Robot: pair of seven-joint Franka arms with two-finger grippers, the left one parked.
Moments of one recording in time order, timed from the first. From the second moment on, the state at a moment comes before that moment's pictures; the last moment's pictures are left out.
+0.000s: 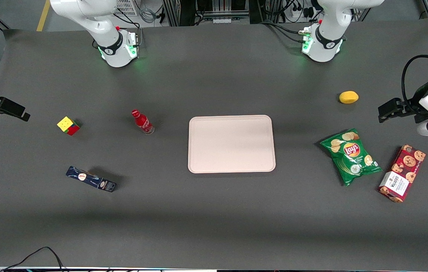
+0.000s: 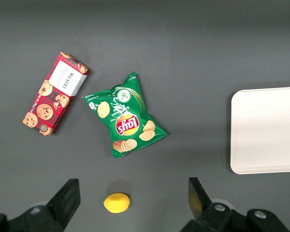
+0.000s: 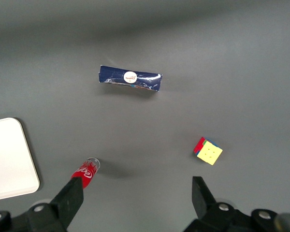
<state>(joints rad) 0.01 0.00 -0.08 -1.59 0.01 1.59 0.15</state>
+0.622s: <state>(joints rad) 0.18 -0.01 -0.04 -1.59 0.03 1.56 0.15</state>
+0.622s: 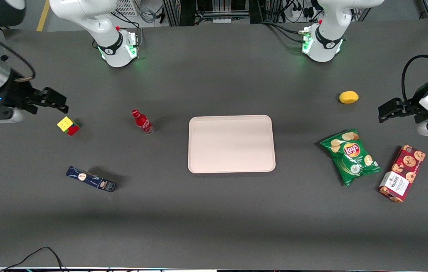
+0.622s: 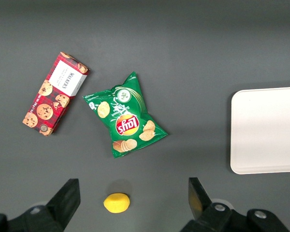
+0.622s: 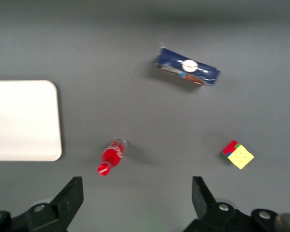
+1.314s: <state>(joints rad) 0.42 -0.02 -0.04 -1.59 0.04 1.51 0.30</state>
